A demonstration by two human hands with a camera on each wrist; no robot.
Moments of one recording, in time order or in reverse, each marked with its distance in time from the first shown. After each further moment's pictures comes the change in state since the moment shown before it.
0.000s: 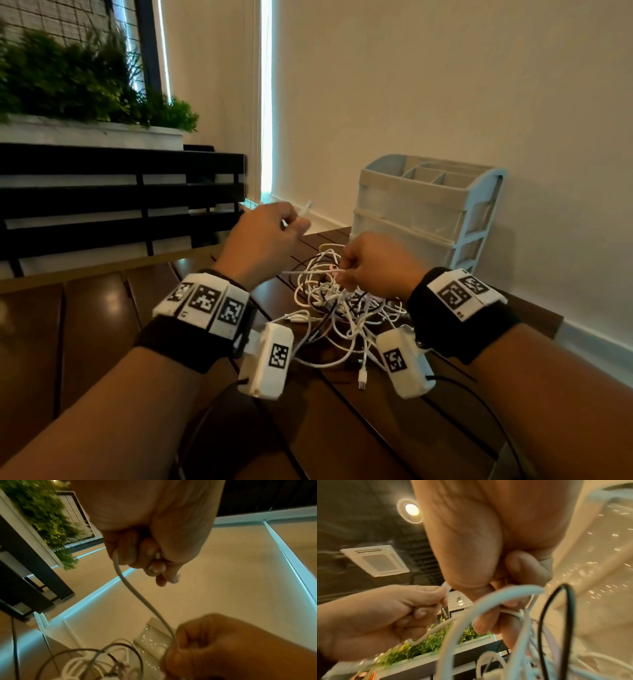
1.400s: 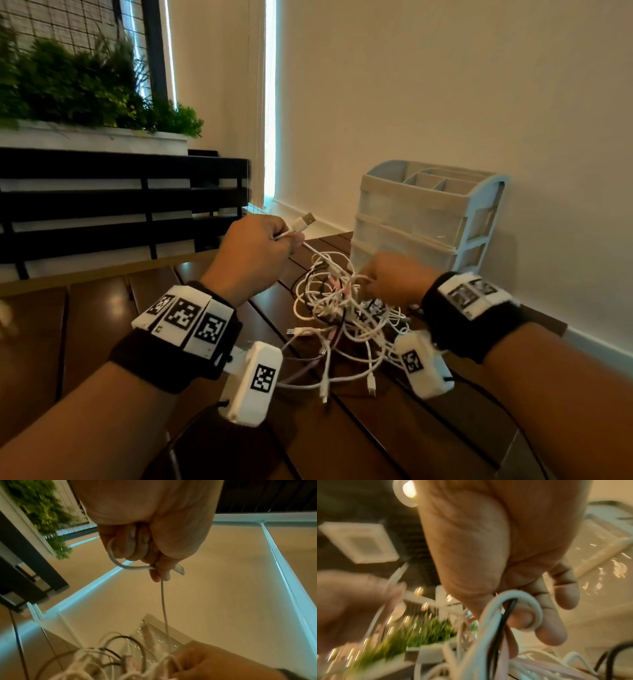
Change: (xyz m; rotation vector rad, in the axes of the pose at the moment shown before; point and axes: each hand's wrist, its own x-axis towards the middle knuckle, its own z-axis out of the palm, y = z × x) left_hand -0.018 0.004 -0.015 -0.004 0.007 -0.044; right_hand 0.004 0.030 0.005 -0.210 -0.187 0.083
